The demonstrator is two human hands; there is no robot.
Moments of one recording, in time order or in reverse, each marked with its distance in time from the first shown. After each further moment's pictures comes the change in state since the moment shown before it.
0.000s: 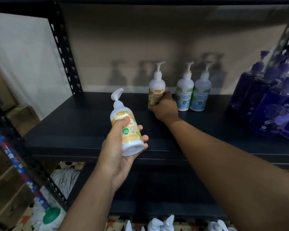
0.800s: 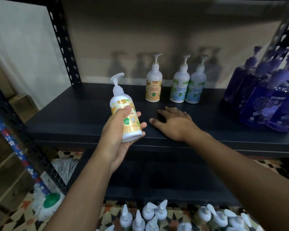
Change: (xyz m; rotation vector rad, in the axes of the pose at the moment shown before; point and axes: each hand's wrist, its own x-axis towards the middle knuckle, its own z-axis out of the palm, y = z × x) left_hand -0.006 0.000 0.002 0.138 -0.014 0.028; right_hand -0.090 0.016 -0.066 -0.541 -0.463 -0.115
